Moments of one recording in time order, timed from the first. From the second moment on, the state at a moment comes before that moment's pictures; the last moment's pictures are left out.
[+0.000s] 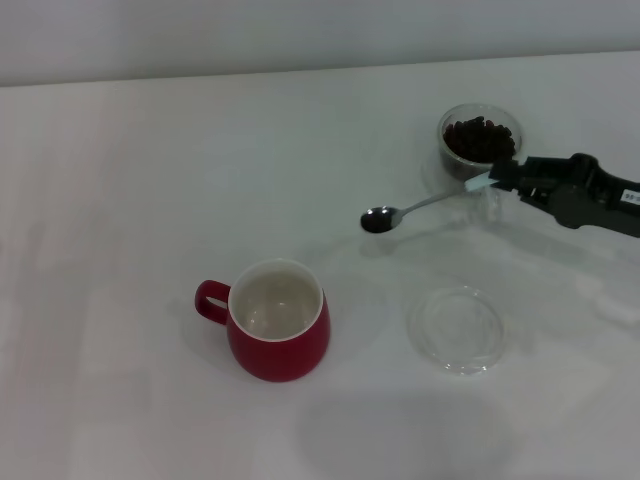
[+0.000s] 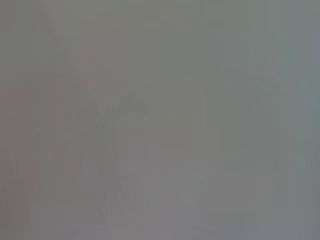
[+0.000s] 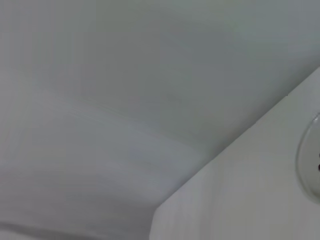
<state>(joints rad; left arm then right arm) -0.29 -2.08 2.60 0.14 -1.26 1.42 -0.22 0.35 1.80 -1.67 -0.30 -0.68 -1.36 2.01</state>
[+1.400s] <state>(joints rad) -0.28 -2.08 2.60 0.13 -1.25 1.41 -0.22 0.28 1.86 -1.67 -0.51 -0.82 -1.33 2.04</state>
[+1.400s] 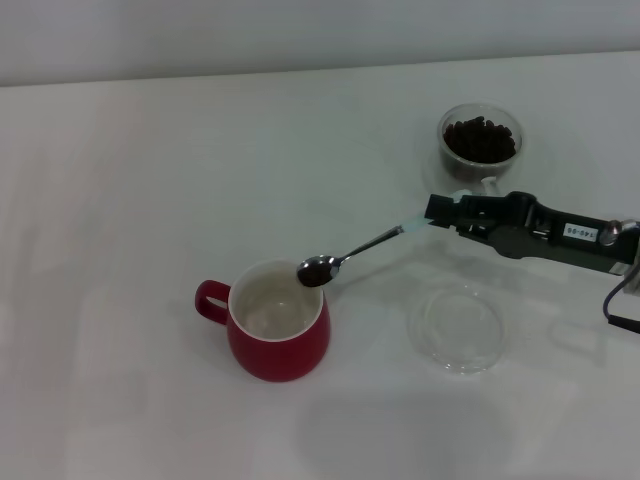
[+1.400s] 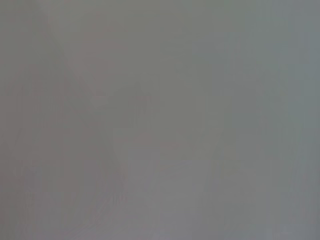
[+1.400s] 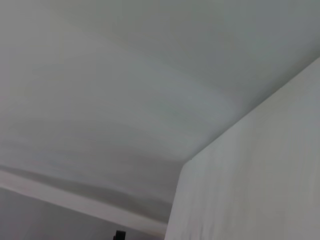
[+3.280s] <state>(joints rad) -0.29 -2.08 2.60 0.13 -1.25 1.39 -0.21 0.30 1.94 -1.63 -0.57 -0.91 -1.31 1.82</state>
